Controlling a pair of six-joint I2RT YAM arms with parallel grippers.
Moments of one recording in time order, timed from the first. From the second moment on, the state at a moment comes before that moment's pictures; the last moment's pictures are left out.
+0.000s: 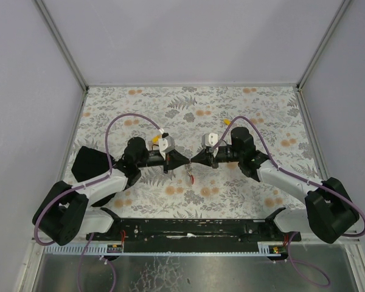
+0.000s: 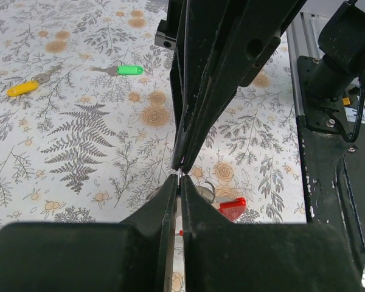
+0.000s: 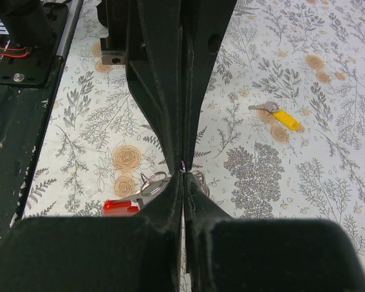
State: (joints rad) left arm -0.54 1.27 0.48 0.69 0.85 -0.01; right arm 0.60 1.30 0.67 0.30 -0.88 -0.40
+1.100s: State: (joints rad) left arm -0.58 1.09 0.38 0.55 0.76 0.27; right arm 0.60 1.08 0.48 0.37 -0.73 -0.31
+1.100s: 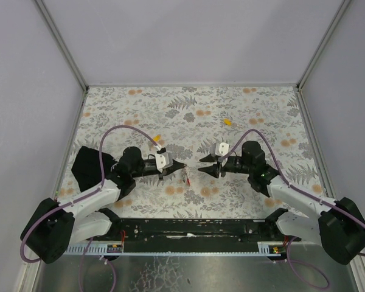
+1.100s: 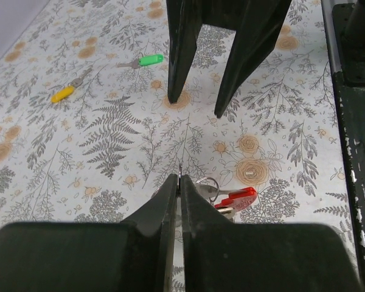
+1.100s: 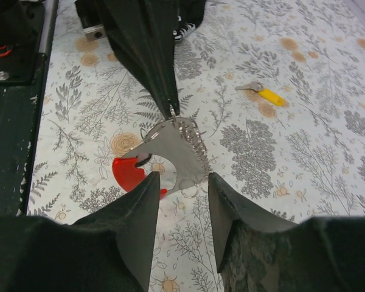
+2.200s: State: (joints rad) left arm -0.73 1.02 0.42 0.37 0.59 0.55; right arm 0.69 1.22 0.50 0.45 -0.80 -0.64
